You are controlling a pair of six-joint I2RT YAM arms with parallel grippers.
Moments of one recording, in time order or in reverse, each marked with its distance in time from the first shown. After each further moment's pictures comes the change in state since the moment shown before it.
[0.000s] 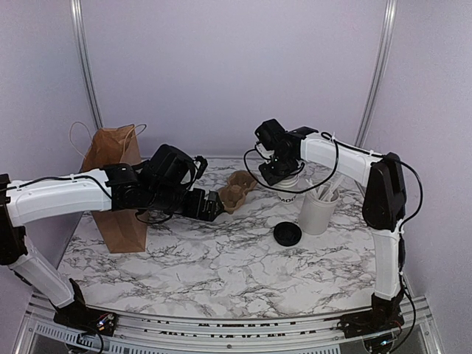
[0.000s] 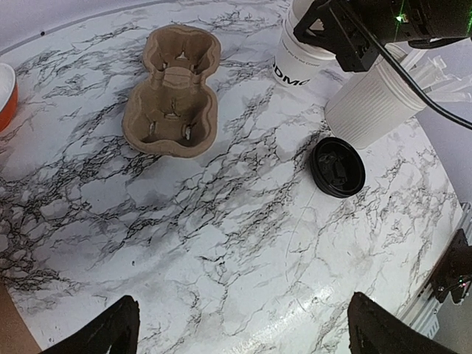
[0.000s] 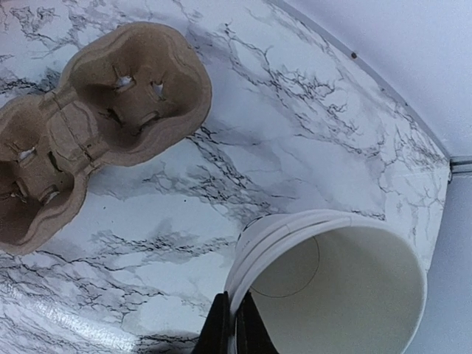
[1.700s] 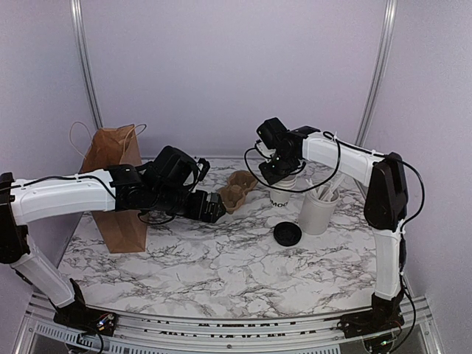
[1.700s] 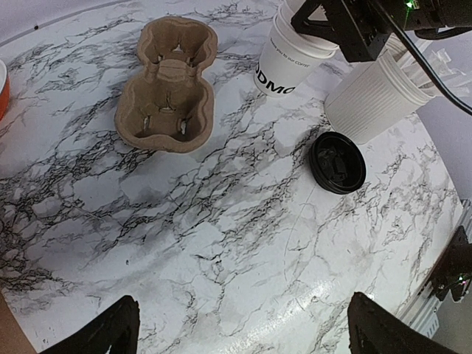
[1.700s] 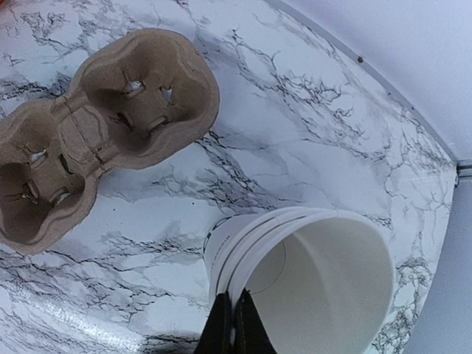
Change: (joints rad) left arm 0.000 0.025 0.005 0.006 0.017 -0.004; right arm -0.013 -0.013 -0.010 0.014 -0.058 0.003
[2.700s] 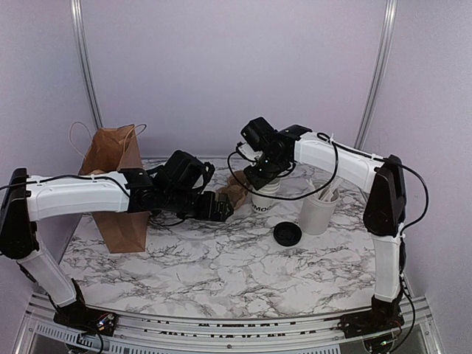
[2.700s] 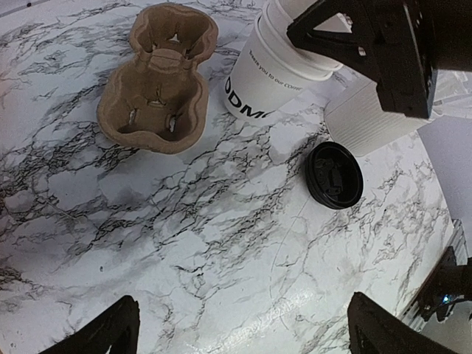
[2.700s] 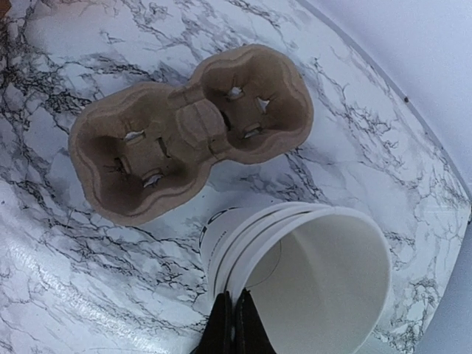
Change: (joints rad) left arm 0.002 0.082 0.013 0.072 0.021 -0.097; right arm 0.115 -0.015 0.048 -0.049 -0.039 -0.024
